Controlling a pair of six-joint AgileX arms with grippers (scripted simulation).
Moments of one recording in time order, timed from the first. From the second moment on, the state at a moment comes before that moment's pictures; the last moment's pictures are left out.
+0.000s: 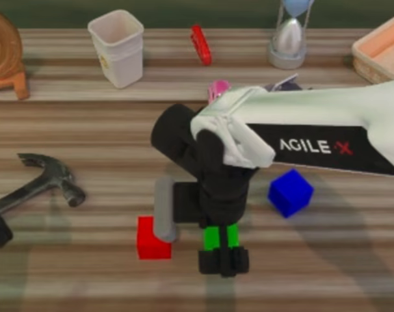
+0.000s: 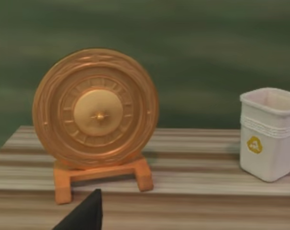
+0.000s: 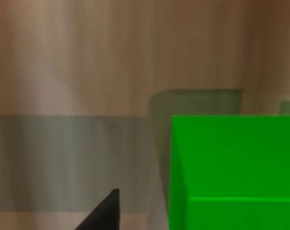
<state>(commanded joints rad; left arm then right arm) 0.02 0.00 0.00 0.00 0.00 0.00 0.84 2.16 1.53 -0.93 0.00 -0.73</state>
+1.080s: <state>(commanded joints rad) 0.02 0.00 0.00 0.00 0.00 0.00 0.84 2.09 1.70 -1.18 0.00 -0.74</state>
